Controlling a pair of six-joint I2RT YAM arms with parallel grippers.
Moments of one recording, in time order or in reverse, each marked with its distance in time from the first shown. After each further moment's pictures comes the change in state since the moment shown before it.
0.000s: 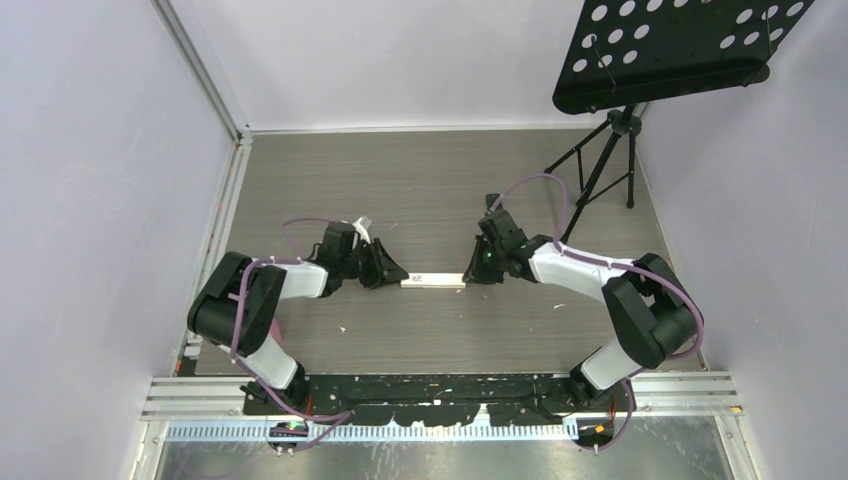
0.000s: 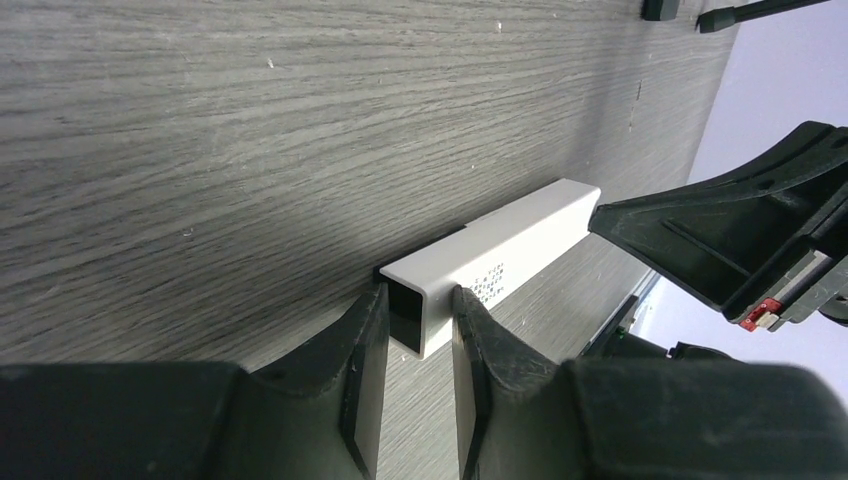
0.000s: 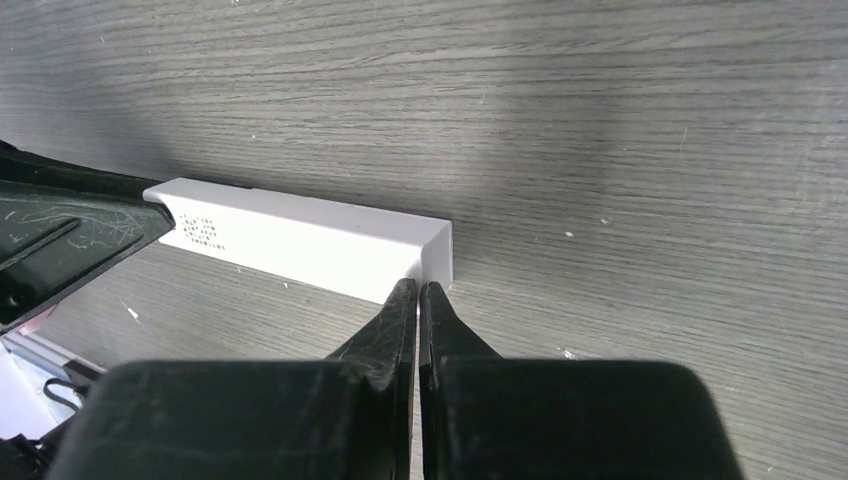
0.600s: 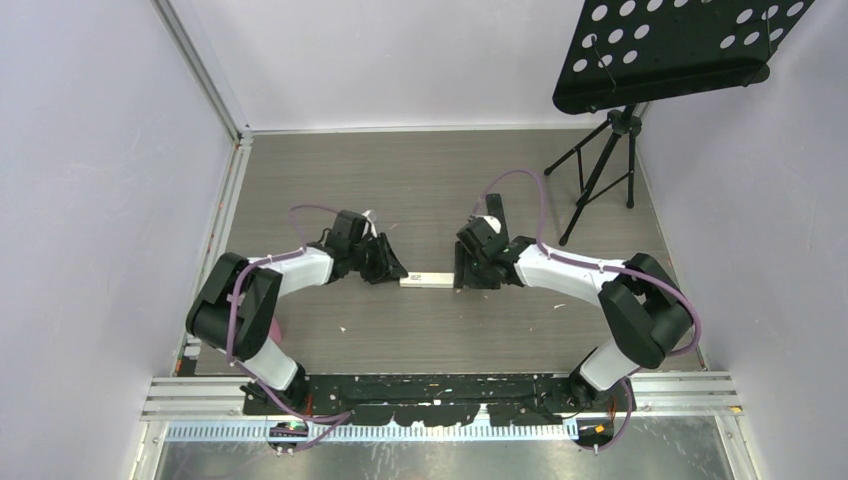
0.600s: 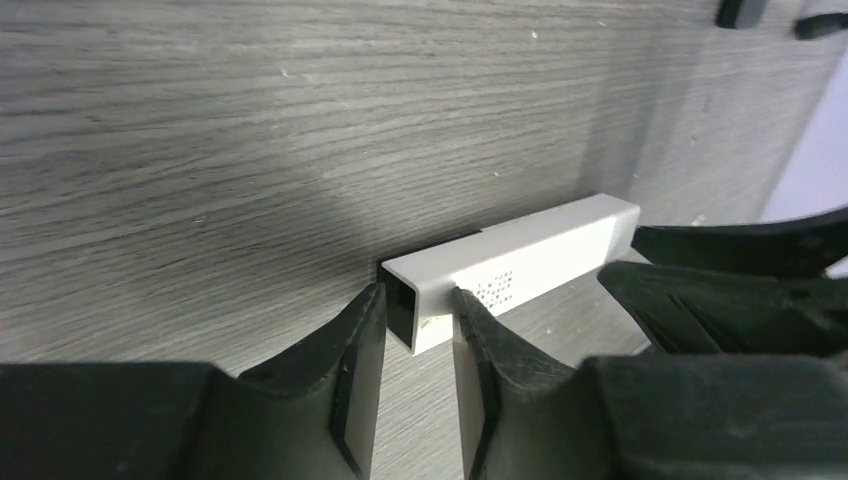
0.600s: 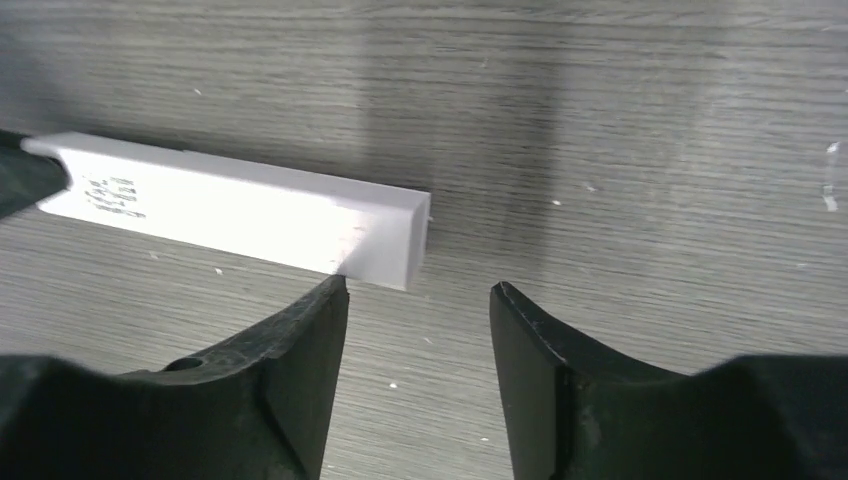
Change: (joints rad) left arm -0.026 -0.034 0.125 -0.248 -0.101 0.041; right arm 0.126 -0.006 0.082 -0.145 0.229 -0.065
